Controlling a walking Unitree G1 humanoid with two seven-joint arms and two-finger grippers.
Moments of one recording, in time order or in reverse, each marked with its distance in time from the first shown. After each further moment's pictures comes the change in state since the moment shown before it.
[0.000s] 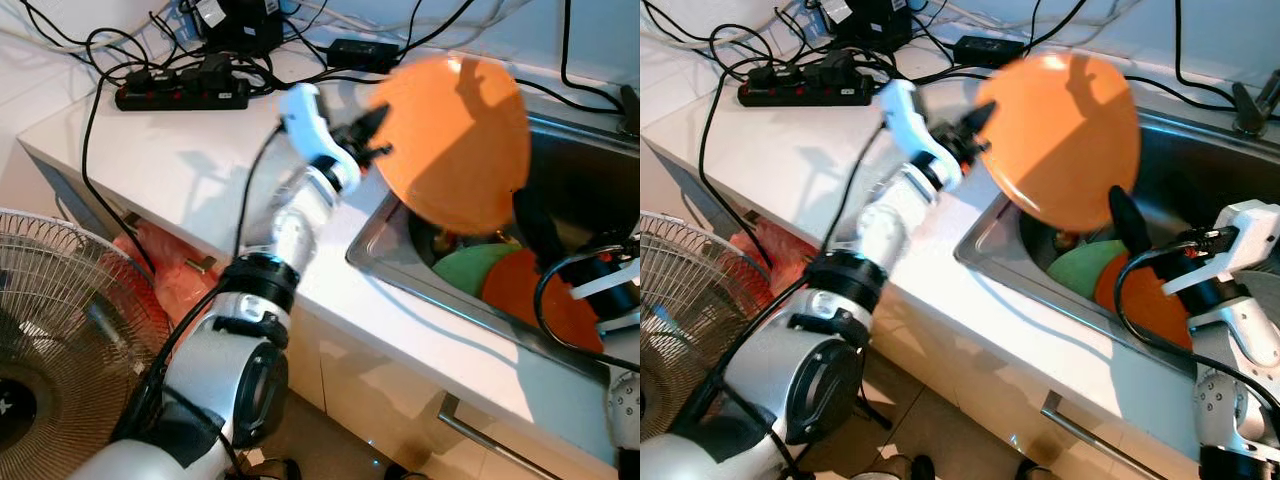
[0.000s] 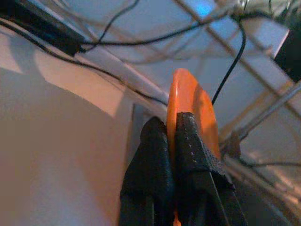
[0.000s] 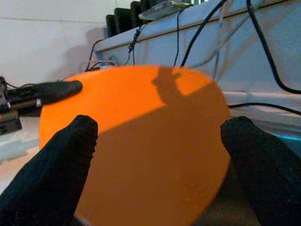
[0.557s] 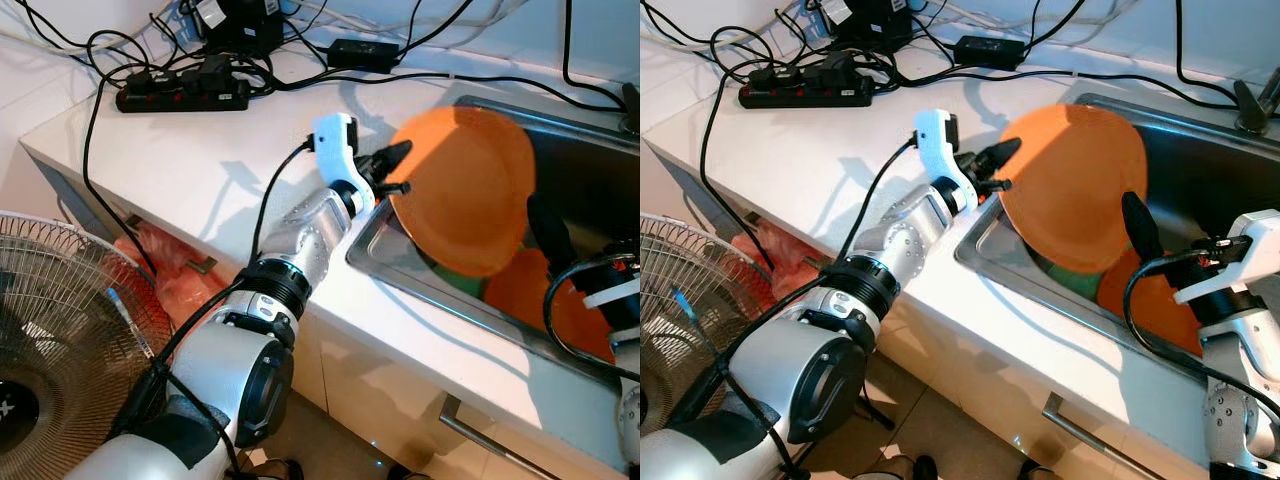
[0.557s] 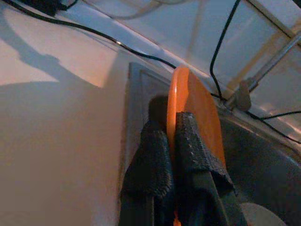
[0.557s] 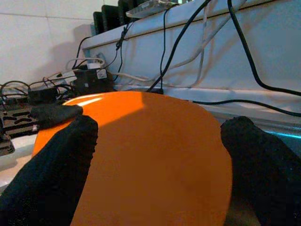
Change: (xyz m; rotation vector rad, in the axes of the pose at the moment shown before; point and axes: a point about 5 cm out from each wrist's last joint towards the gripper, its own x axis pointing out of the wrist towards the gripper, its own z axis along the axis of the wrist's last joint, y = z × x) left arm 0.000 0.000 -0.028 0.086 0.119 -0.043; right arm -0.010 -0.002 0.003 -0.030 0.007 -0.050
